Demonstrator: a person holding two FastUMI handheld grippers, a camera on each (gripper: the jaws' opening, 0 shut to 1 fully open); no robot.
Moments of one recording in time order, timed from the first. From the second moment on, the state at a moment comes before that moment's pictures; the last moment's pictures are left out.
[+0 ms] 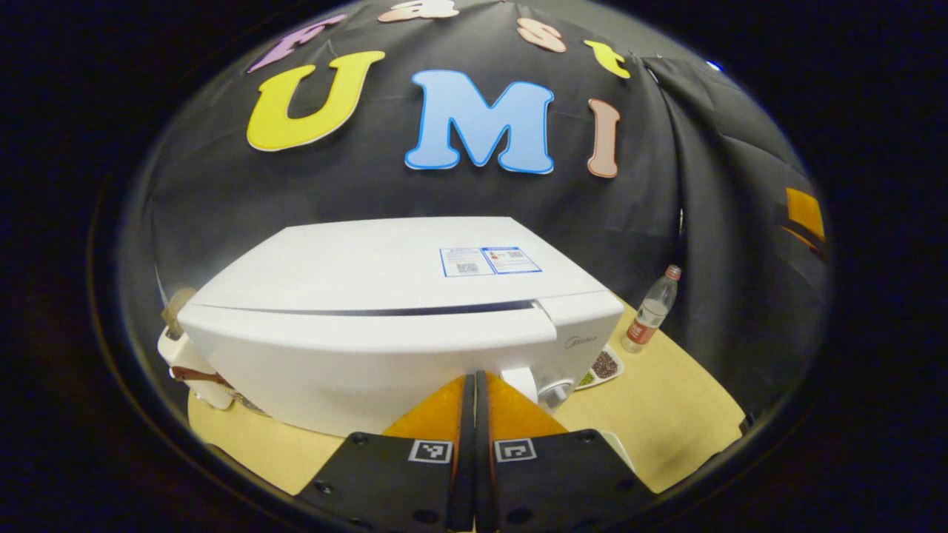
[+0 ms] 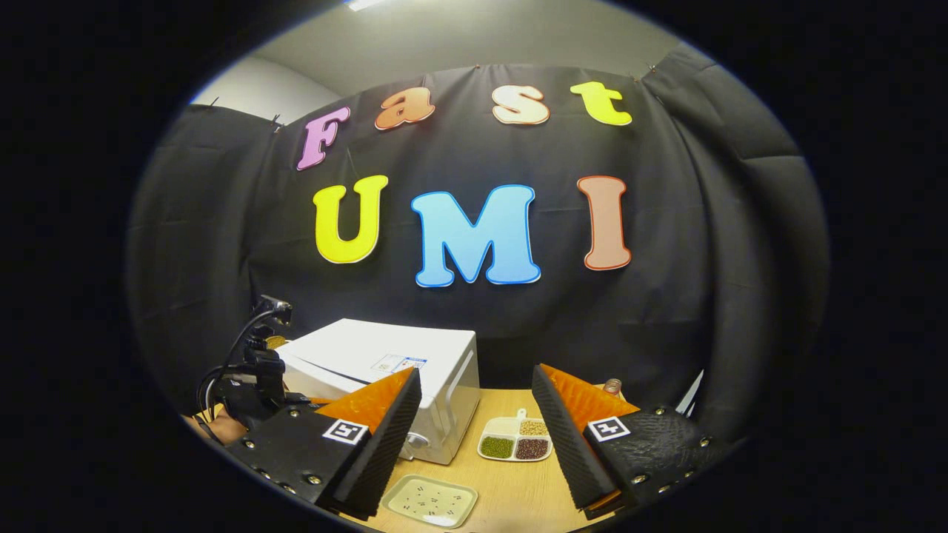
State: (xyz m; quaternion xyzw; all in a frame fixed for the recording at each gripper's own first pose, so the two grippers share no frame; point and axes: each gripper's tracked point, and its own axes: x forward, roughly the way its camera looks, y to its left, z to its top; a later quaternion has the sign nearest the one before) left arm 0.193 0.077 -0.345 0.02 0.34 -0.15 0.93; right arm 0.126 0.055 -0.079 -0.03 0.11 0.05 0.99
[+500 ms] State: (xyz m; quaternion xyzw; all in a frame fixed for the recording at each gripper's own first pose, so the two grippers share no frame) left arm 0.200 0.081 -0.281 0.02 0.27 -0.10 0.96; right arm 0.117 0.046 -0.067 -0.04 0.10 0.06 0.99
